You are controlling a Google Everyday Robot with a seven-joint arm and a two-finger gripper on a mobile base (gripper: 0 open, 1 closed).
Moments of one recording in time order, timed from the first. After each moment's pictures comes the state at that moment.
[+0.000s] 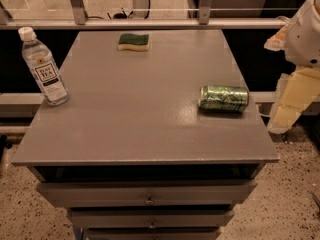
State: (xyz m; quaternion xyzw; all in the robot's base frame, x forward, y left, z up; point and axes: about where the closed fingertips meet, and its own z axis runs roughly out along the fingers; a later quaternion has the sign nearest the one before) arm 0.438 -0.216 0.978 -0.60 0.78 -0.04 0.16
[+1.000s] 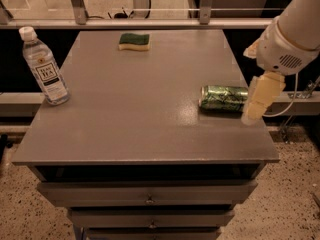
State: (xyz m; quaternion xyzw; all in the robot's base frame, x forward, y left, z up) arm 0.496 -0.209 0.929 -0.60 0.78 -0.01 0.18
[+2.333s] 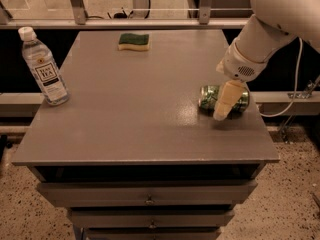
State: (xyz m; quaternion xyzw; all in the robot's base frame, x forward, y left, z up) arm 0.570 -0.183 0.853 -0.61 0.78 0.03 0.16
